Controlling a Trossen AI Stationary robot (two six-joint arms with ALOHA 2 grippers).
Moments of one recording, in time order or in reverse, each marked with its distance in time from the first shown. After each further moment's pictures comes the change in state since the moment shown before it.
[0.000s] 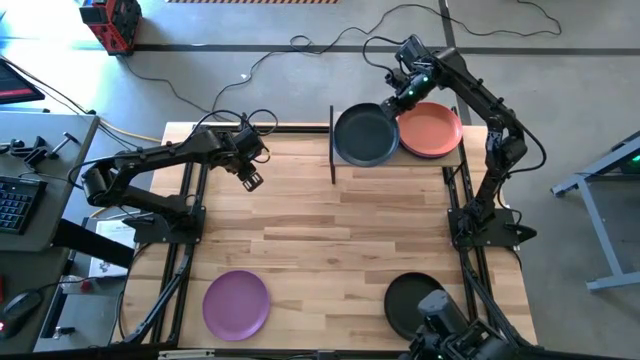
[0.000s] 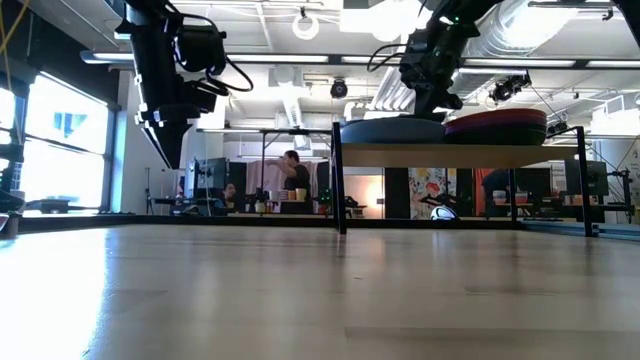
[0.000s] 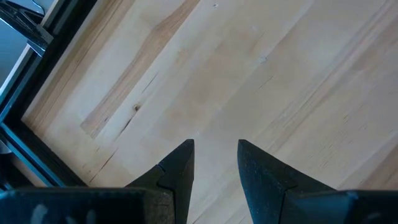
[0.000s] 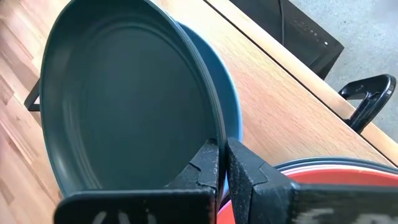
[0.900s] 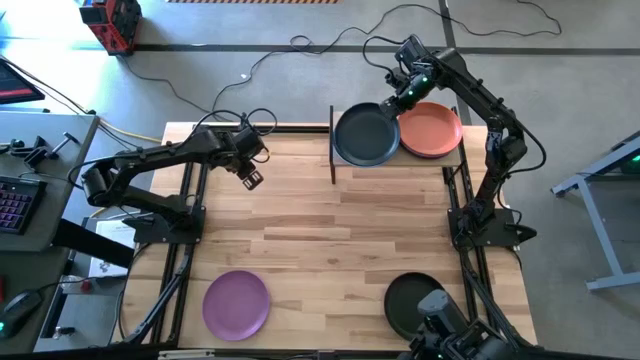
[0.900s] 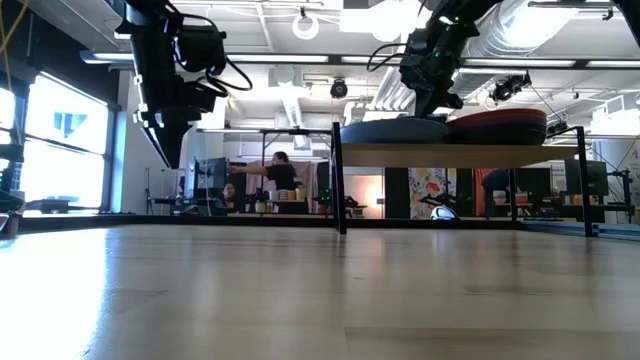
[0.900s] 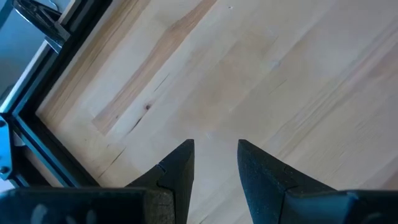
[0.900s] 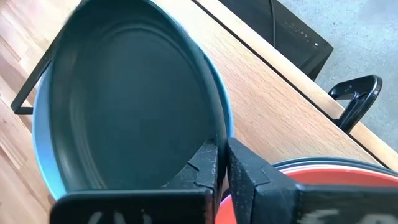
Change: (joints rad) left arm 0.000 0.000 0.000 0.000 -0.041 -0.029; right arm 0.000 0.000 0.000 0.006 0.035 0.003
